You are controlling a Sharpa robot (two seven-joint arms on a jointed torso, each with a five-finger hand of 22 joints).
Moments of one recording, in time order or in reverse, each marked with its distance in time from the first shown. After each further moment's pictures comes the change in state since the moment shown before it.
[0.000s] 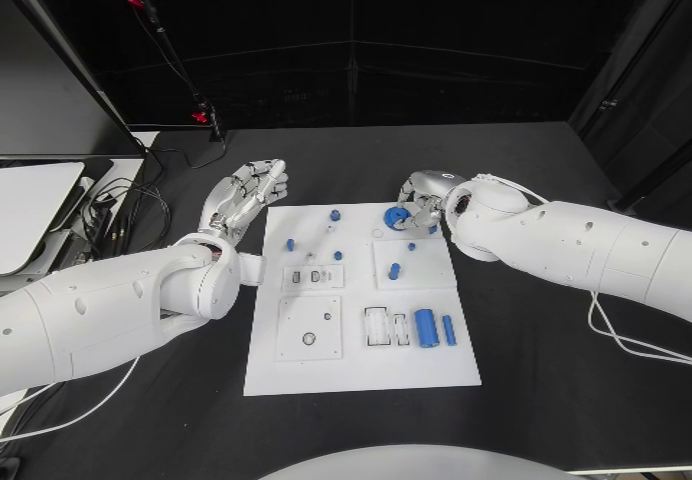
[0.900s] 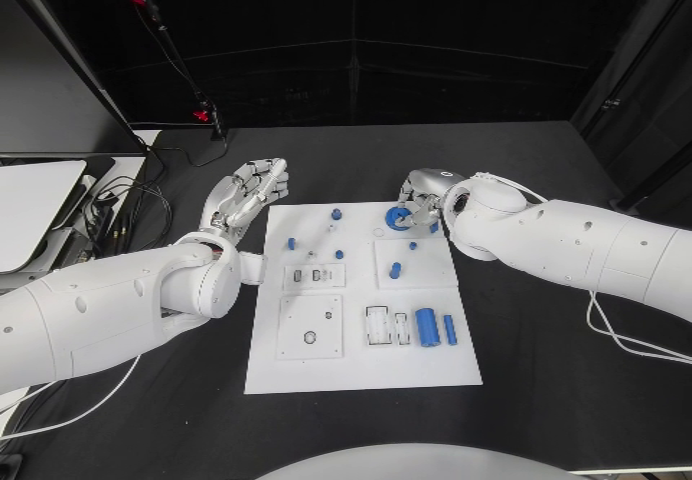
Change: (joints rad) left arm 0.000 -0.004 0.000 0.005 0.000 0.000 0.000; left_hand 0.000 0.000 0.000 0.000 0.000 0.000 0.000 0.000 0.000 0.000 0.000 0.000 0.000 0.000 0.000 0.000 0.000 0.000 0.000 0.000 0.000 0.000; right arm 0.001 0.007 0.001 0.005 -0.012 -0.008 -0.010; right_hand 0.062 0.062 0.078 -0.058 -0.001 0.159 0.004 -0.030 -0.020 0.002 -0.024 0.000 0.000 -0.004 -0.011 0.000 0.000 0.000 0.000 -0.008 0.000 0.000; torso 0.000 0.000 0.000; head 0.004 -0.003
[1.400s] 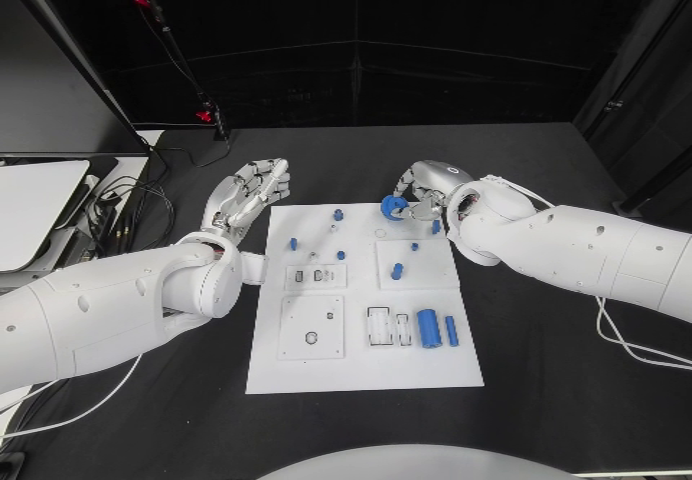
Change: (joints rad) left arm 0.000 -0.001 0.000 0.000 0.000 0.000 0.000; left_hand 0.000 0.000 0.000 0.000 0.000 0.000 0.000 0.000 0.000 0.000 0.000 0.000 0.000 0.000 0.000 0.000 0.000 0.000 0.000 0.000 0.000 0.000; right arm -0.003 -0.032 -0.001 0.058 0.039 -0.156 0.059; right_hand 0.010 0.003 0.011 -0.011 0.009 0.006 0.006 -0.008 -0.006 0.000 0.000 0.000 0.000 0.000 0.000 0.000 0.000 0.000 0.000 0.000 0.000 0.000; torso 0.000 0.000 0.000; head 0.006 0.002
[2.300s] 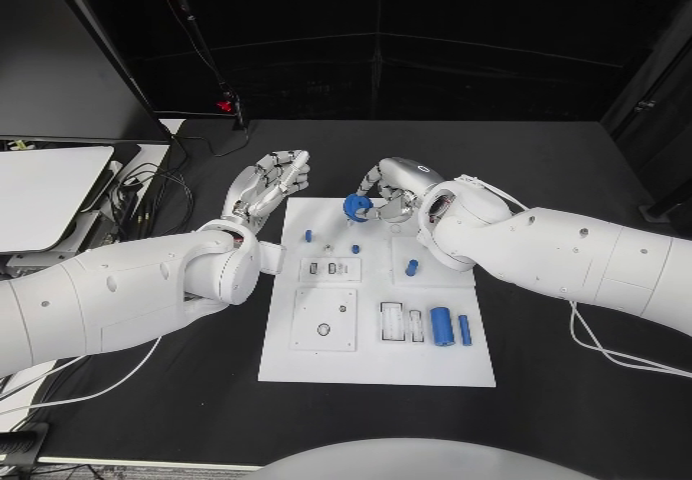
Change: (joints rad) left arm 0.000 0.011 0.000 -0.008 0.000 0.000 0.000; left_hand 0.004 0.004 -0.003 -0.003 0.000 0.000 0.000 0.004 -0.002 0.000 0.000 0.004 0.000 0.000 0.000 0.000 0.000 0.000 0.000 0.000 0.000 0.001; right arm 0.005 0.119 0.002 0.061 0.048 -0.020 0.042; right_hand -0.004 0.003 0.001 -0.007 0.013 0.005 0.004 -0.025 -0.007 0.000 0.000 0.000 0.000 0.000 0.000 0.000 0.000 0.000 0.000 0.000 0.000 0.000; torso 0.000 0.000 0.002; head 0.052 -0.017
